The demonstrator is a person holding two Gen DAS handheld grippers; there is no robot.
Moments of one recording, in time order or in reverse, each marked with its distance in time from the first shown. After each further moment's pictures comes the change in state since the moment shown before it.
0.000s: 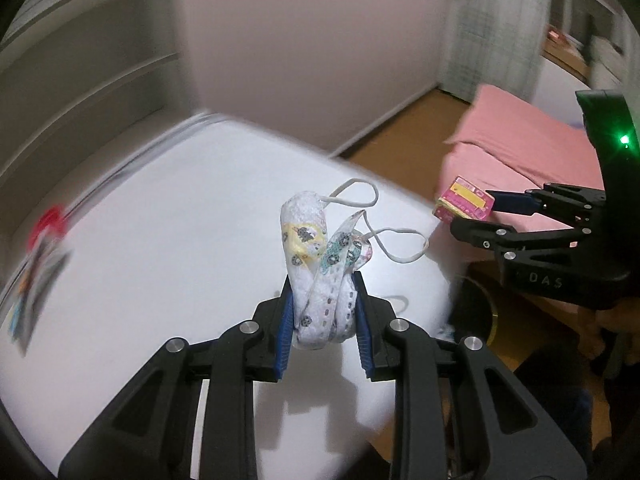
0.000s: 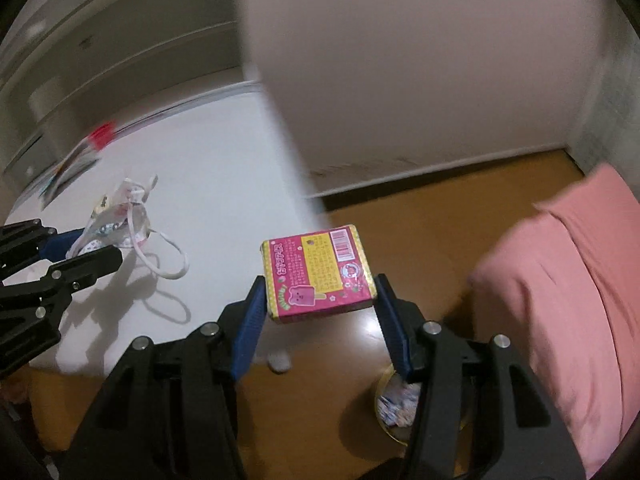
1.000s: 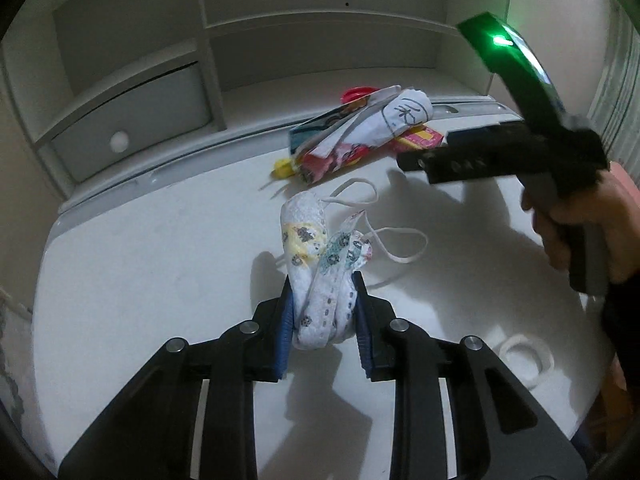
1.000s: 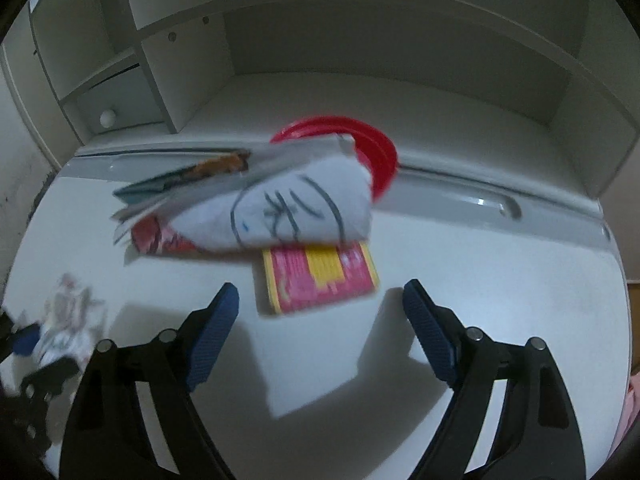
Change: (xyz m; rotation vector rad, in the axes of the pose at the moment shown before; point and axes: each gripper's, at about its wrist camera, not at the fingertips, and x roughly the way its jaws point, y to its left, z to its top) left arm -0.107 0.287 -0.148 -0.427 0.043 0.383; right arm 0.158 0.405 0.145 -0.454 0.080 0.339
